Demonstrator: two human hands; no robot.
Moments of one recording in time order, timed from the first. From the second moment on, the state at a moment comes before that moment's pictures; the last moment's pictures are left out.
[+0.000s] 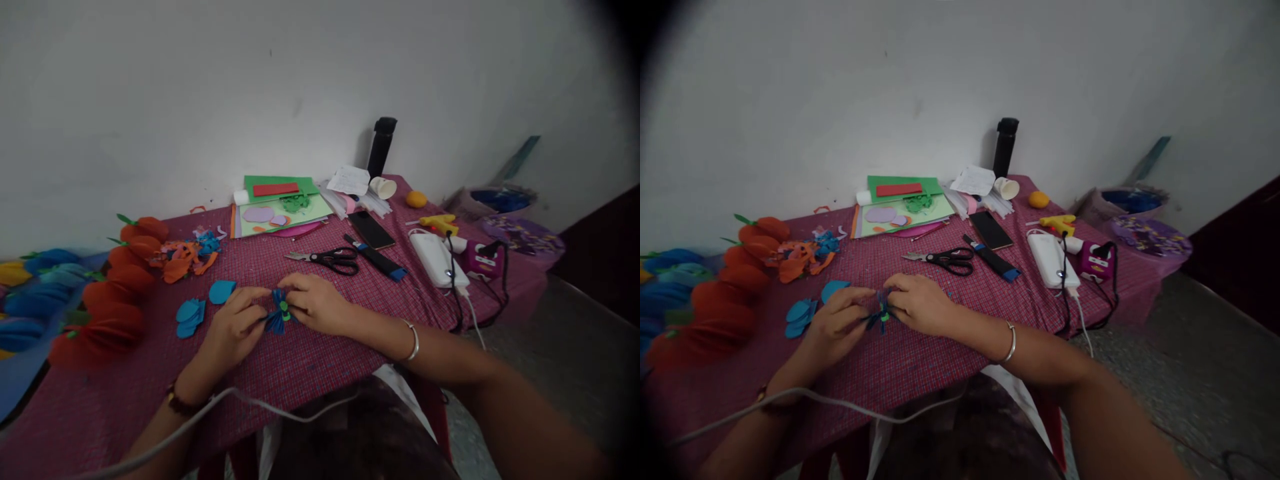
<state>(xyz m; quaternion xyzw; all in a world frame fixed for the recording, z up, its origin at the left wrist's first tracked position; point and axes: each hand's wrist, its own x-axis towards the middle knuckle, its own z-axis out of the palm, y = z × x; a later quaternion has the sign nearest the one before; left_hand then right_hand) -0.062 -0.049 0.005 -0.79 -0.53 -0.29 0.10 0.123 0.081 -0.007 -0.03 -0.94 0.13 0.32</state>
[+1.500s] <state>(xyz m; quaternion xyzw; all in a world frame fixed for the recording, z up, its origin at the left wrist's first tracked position) -0.047 -0.048 0.006 -0.74 -0.55 -0.37 -0.15 0.117 0.087 -0.012 0.04 -0.88 0.42 0.23</state>
